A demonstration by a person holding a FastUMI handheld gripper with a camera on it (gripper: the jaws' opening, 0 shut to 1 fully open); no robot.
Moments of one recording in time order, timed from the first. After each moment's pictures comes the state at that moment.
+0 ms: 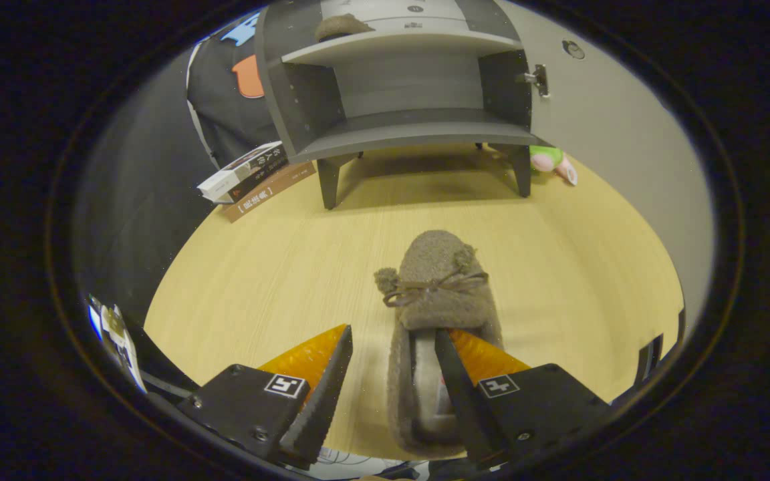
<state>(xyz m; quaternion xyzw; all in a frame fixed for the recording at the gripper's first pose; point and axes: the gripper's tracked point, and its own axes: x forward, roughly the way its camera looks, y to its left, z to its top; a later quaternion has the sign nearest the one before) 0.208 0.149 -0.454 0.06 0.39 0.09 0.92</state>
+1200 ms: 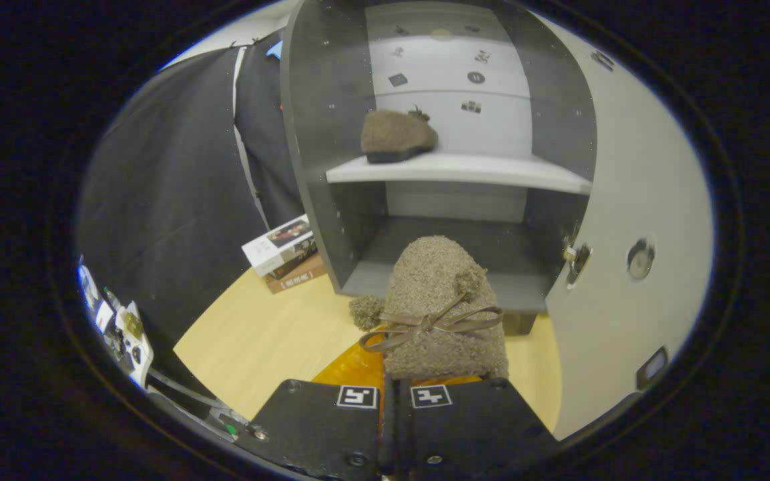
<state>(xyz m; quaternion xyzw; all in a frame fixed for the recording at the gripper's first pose) 0.283 0.147 -0.220 0.00 0.25 0.16 0.96</state>
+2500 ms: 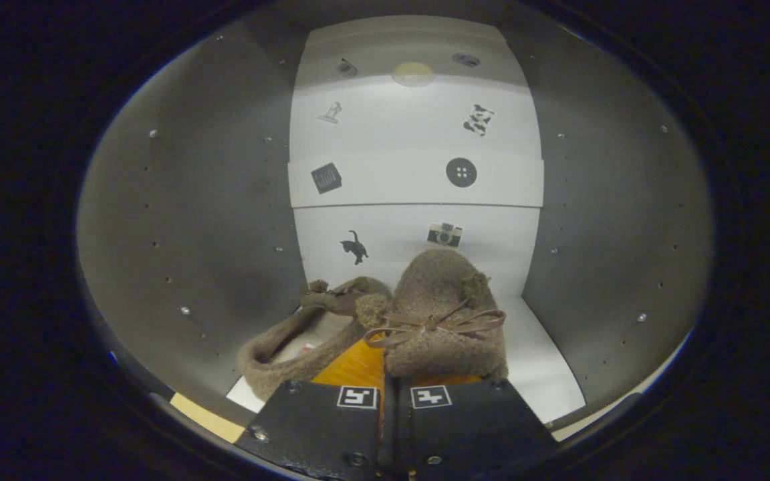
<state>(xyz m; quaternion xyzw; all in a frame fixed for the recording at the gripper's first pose) 0.544 0.142 -0.063 0.00 0.15 0.08 0.99</state>
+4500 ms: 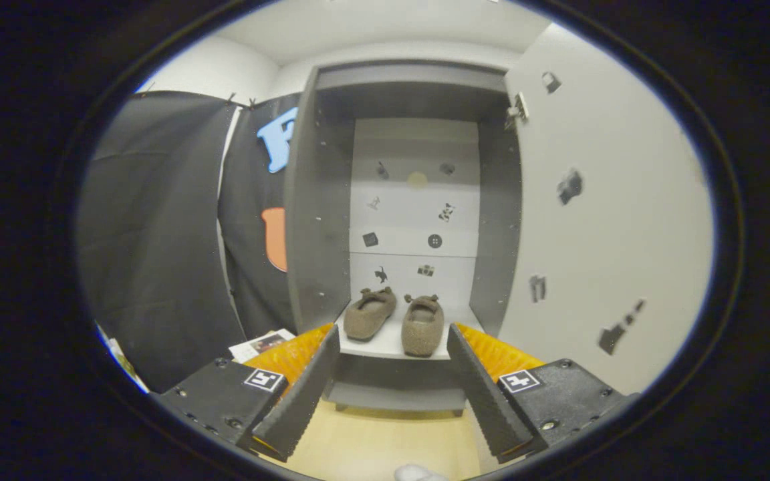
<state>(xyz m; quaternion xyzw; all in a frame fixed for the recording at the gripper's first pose) 0.190 0.113 0.026 -0.01 0.04 0.08 1.00</state>
